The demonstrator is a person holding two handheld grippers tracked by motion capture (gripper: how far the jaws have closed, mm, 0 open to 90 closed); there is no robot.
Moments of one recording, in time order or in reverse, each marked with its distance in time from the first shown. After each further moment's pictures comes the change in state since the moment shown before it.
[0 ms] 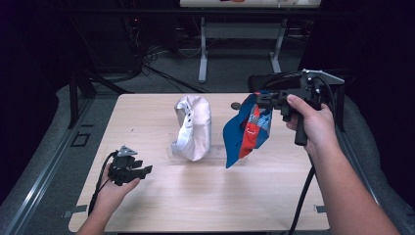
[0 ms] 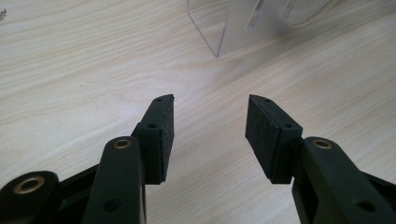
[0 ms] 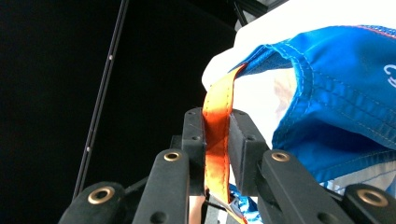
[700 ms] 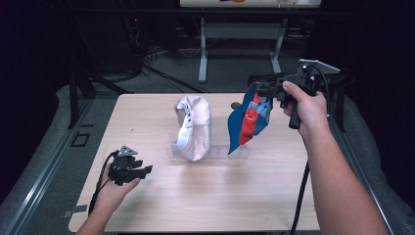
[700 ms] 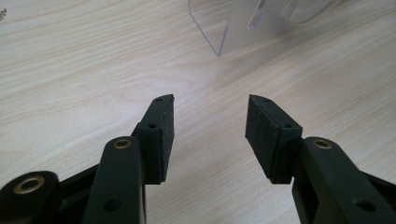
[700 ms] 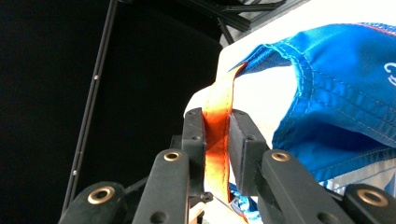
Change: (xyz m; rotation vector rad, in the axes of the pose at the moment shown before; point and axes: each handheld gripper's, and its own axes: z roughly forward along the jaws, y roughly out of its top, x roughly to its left) left arm 0.001 0.000 0.002 0.009 -0.001 0.003; right arm -0.010 0.037 0.015 -0.043 -0.060 0.031
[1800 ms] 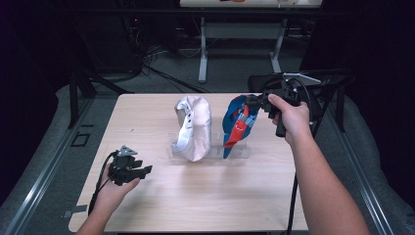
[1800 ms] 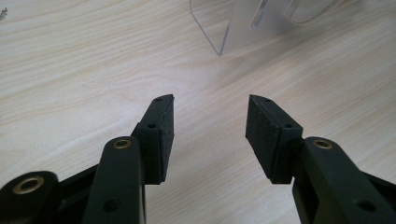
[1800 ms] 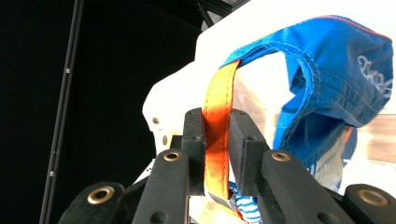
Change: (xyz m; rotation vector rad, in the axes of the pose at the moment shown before) left arm 0.001 0.000 0.000 0.003 -0.002 0.003; right arm -0.032 -0.009 0.037 0.051 -0.069 0.020
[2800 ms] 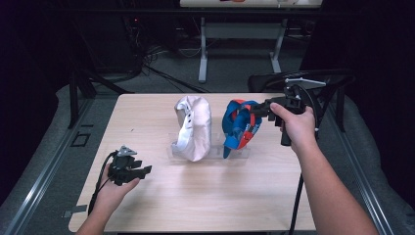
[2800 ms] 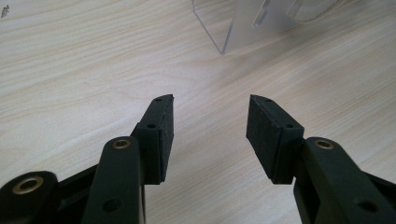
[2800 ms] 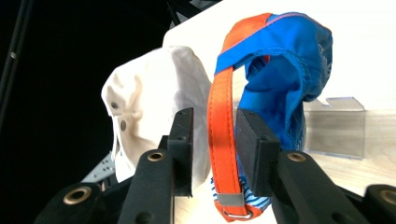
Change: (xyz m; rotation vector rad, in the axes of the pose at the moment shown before) left arm 0.001 -0.001 0.001 -0.002 0.005 -0.004; right arm 0.000 -0.018 -0.011 -0.019 -0.154 -0.100
